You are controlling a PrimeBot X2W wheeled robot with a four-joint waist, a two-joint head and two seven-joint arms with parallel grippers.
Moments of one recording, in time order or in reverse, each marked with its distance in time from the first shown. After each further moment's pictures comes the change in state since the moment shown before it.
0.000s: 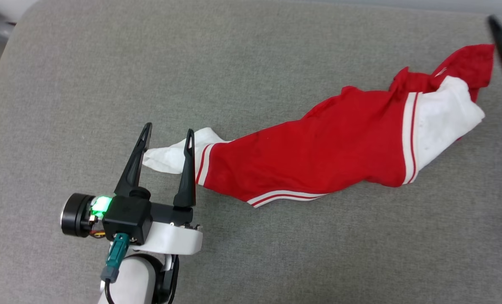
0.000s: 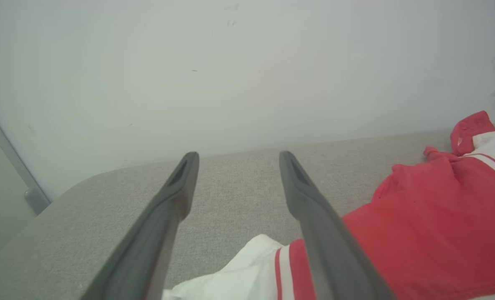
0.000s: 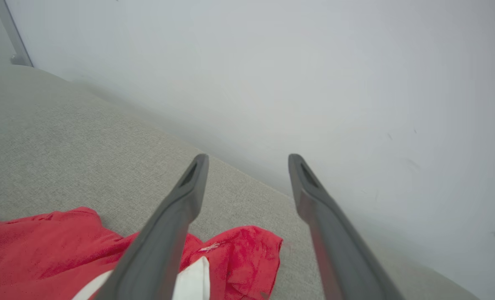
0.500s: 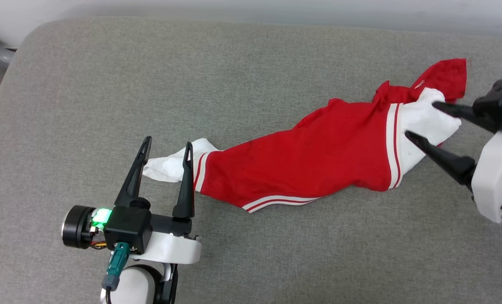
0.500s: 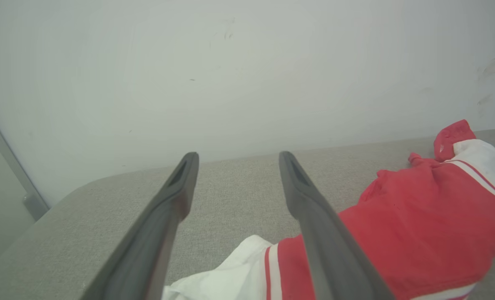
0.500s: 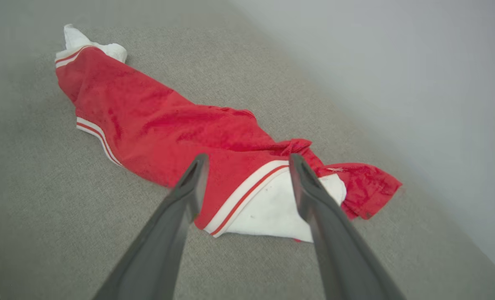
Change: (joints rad) left arm 0.048 0.003 0.006 0.003 0.000 -0.001 0.000; right arm 0.240 -0.199 0.074 -0.718 0.165 0.000 0.556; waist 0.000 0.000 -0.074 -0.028
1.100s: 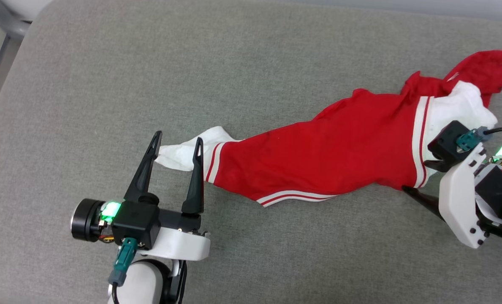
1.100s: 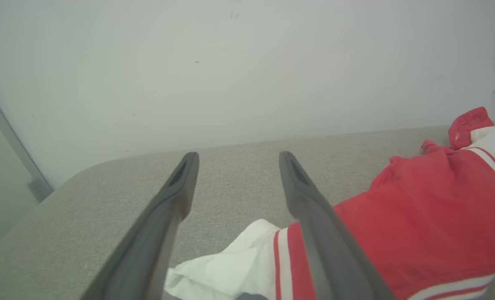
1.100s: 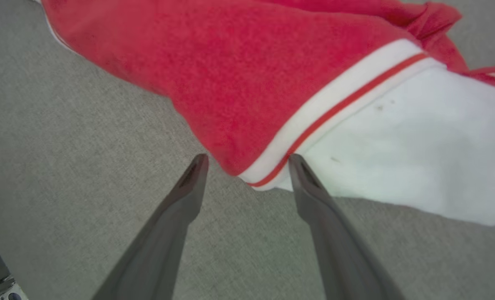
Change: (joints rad) left arm -0.019 -0.019 -0.021 0.001 -0.003 -0.009 0.000; right arm -0.010 0.027 0.191 0.155 -0.004 0.000 0.178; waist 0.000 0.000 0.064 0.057
